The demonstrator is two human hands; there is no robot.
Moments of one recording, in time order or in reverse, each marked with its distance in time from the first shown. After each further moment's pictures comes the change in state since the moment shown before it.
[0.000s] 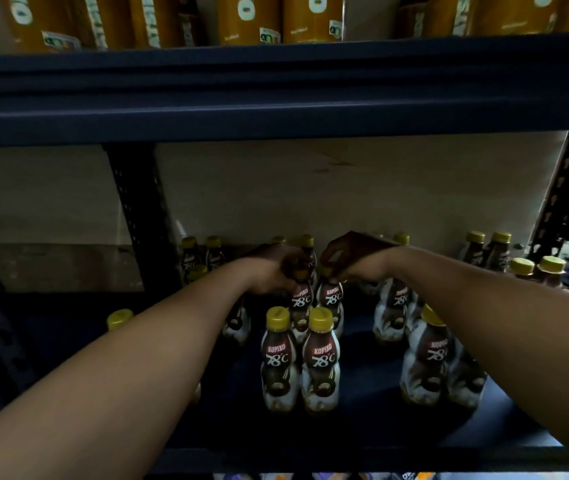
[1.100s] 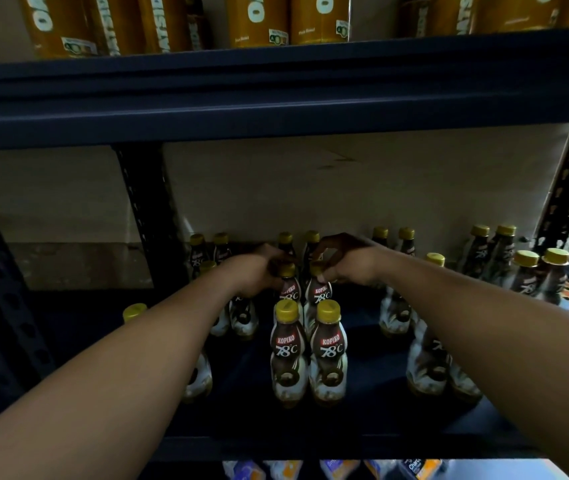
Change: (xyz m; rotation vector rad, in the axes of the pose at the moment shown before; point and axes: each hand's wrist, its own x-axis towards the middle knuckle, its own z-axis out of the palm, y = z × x) left_hand -0.016 -0.032 0.002 0.036 0.070 -0.086; right_hand 0.030 0.005 0.033 0.156 0.005 0.142
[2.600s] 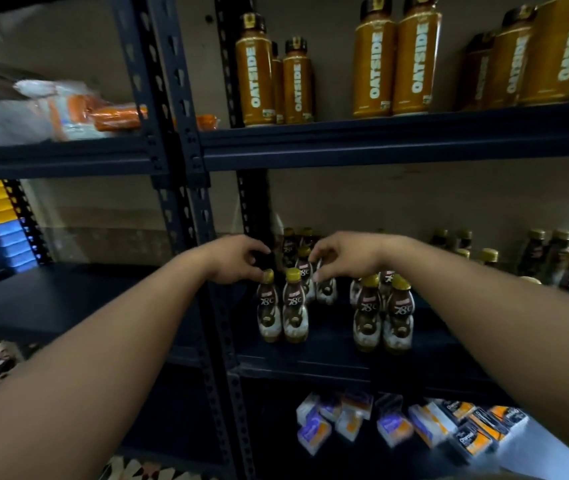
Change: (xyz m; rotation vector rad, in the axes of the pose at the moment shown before) left_hand -0.221 -0.086 -0.108 0.082 0.009 -0.151; right_hand -0.162 -0.211 0.024 -0.240 -0.172 -0.318
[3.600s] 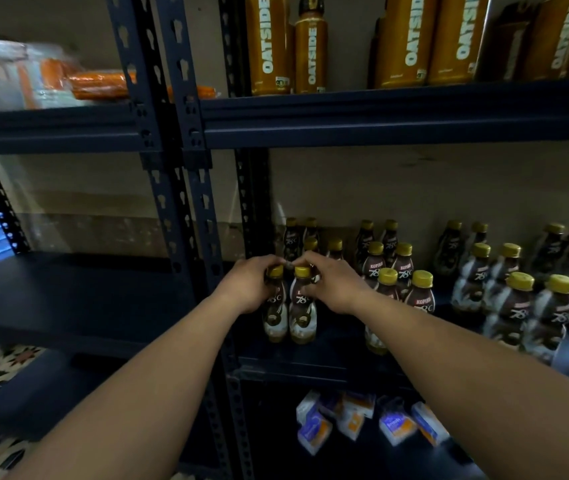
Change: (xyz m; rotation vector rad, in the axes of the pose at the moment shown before) left_hand 0.043 -0.020 0.088 -0.239 0.244 0.047; right_hand 0.083 0.023 0.109 0.281 0.356 -0.018
